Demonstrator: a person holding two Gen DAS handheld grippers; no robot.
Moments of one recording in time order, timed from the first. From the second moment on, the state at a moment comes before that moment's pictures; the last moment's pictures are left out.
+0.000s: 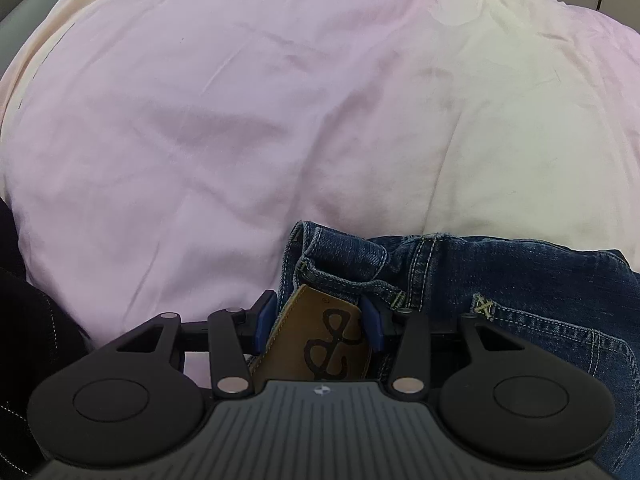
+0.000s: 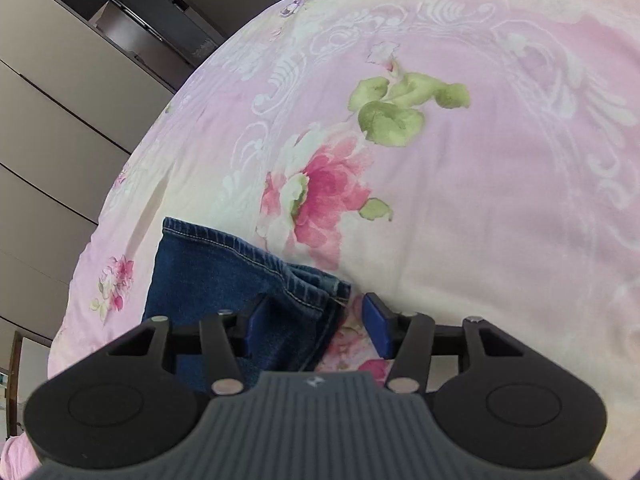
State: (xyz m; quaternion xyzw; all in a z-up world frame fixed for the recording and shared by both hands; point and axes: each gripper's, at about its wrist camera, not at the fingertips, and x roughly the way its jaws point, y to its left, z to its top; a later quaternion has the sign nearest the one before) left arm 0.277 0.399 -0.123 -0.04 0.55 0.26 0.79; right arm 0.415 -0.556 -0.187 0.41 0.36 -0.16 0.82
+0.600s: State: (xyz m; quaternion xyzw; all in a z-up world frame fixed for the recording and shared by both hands) left arm 0.291 0.377 -0.126 0.02 0.55 0.32 0.77; right arm 0.407 -0.561 -0.146 0.30 0.37 -0.21 0.85
